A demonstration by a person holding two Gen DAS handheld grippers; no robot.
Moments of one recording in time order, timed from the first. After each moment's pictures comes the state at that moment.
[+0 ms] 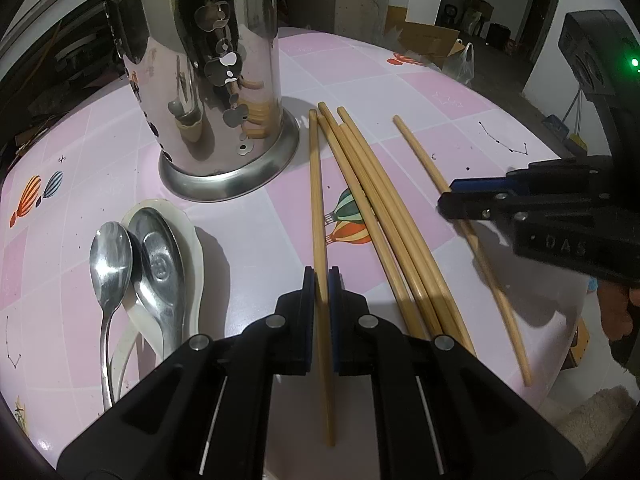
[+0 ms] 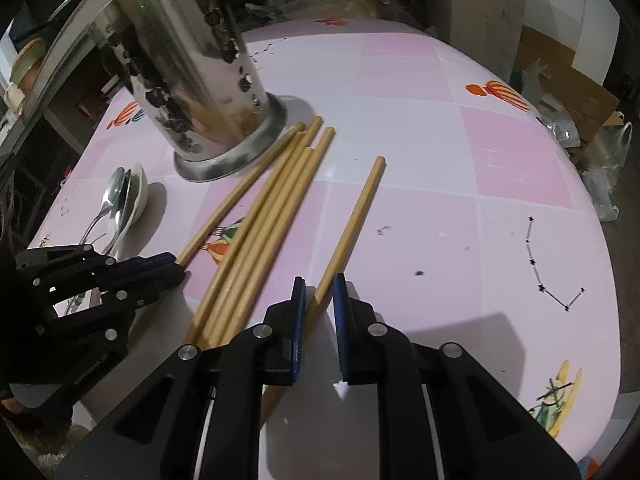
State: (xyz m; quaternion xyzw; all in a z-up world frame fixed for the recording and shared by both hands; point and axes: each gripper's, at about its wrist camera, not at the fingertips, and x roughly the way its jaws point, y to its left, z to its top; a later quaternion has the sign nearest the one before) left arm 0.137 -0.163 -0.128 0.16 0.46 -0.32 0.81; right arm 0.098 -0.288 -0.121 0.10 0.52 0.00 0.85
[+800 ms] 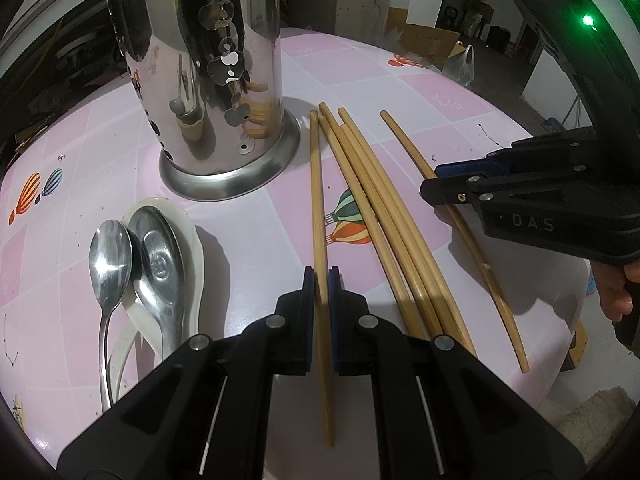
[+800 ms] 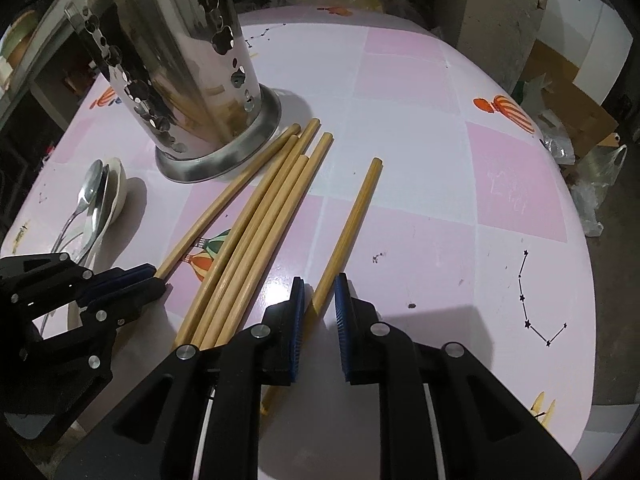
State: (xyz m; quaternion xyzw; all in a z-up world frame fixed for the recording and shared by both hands) left arm 0.136 -0.162 -0.125 0.15 0.46 -0.32 0.81; right arm 0.128 -0.272 -0.120 0.05 0.55 -0.01 0.83
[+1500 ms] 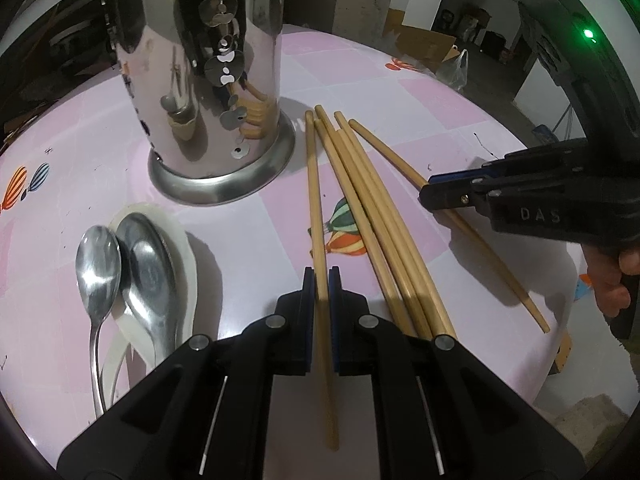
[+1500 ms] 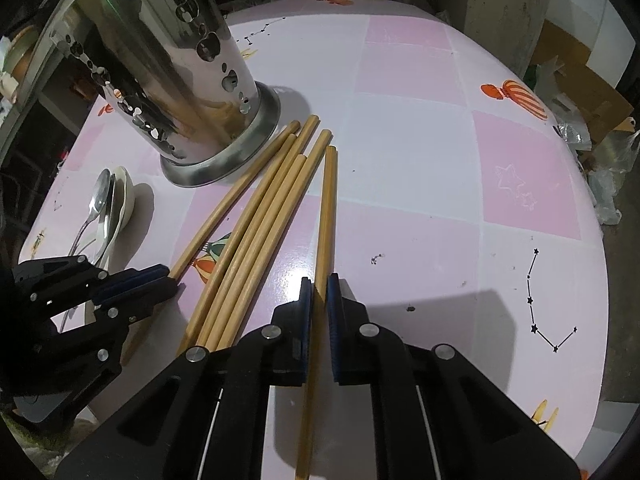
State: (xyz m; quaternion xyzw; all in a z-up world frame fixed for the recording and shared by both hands) left arm 0.148 -0.166 -0.125 0.13 0.48 -0.34 0.80; right arm 0.139 -0.294 -0.123 0.10 0.57 0.02 0.82
